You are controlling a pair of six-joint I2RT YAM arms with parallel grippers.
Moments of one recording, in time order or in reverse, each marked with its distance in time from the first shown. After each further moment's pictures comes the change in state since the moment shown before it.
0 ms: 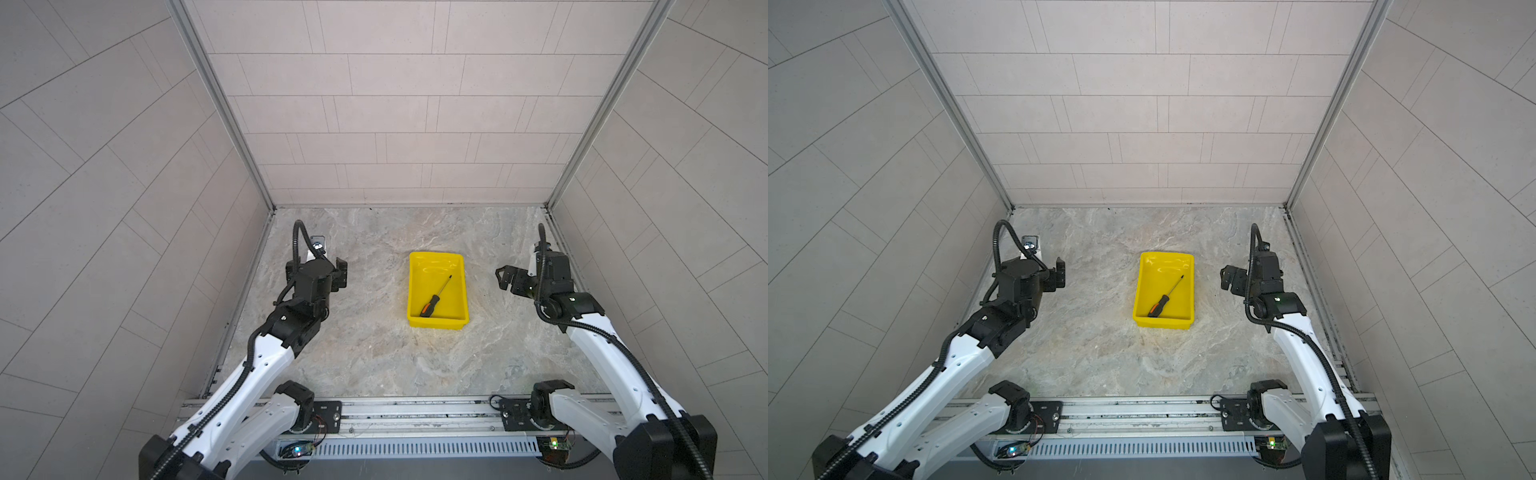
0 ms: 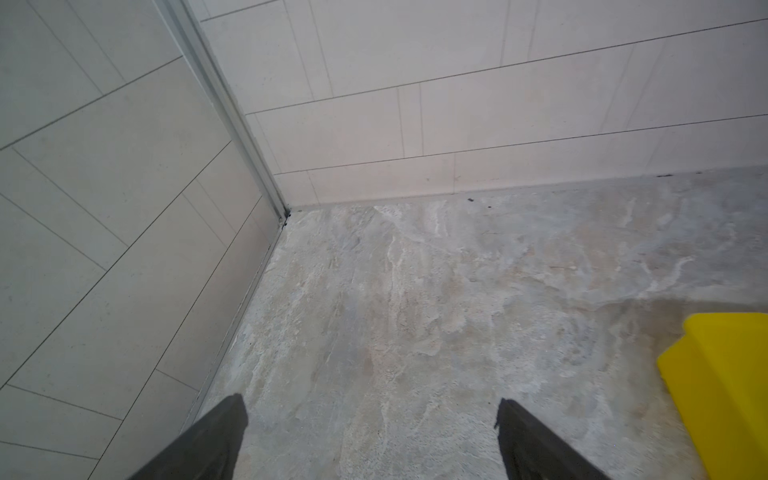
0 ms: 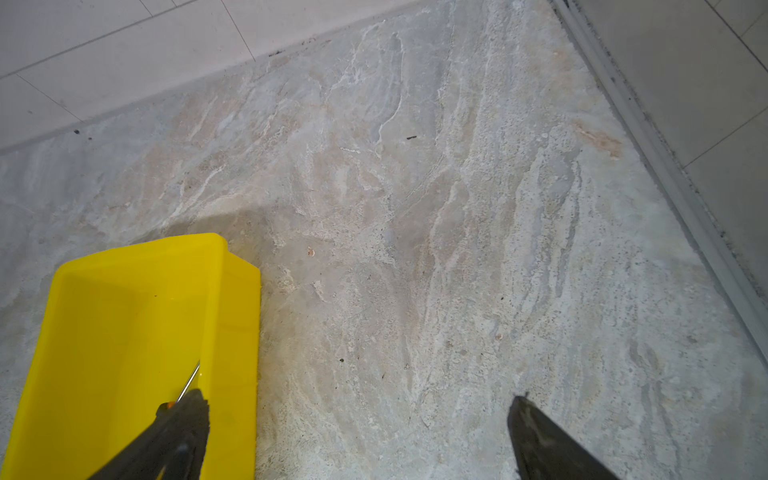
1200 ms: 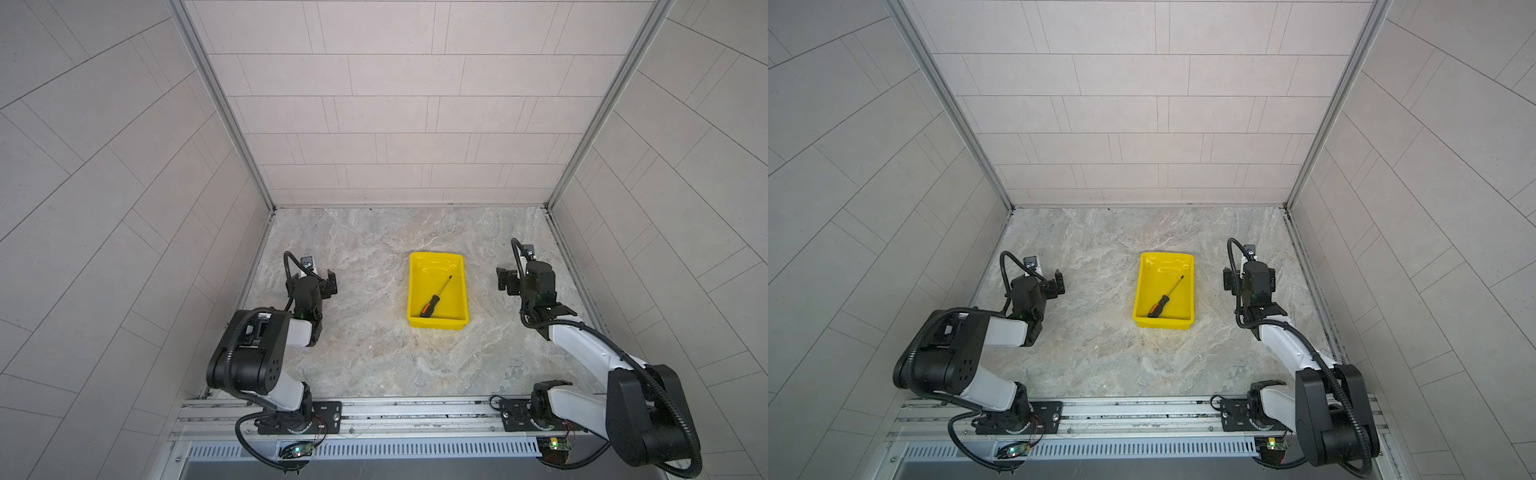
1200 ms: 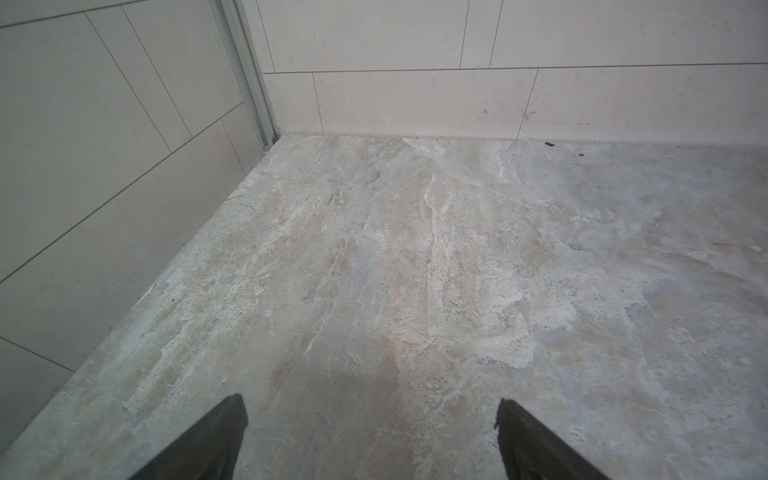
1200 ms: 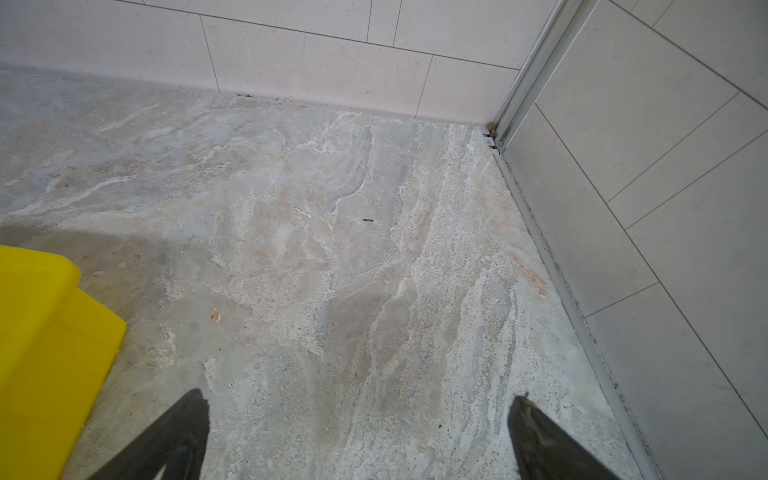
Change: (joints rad) left arm 0.286 0.645 -0.374 1.074 0.277 0.017; right arm 0.000 0.127 -0.285 0.680 0.195 -0.341
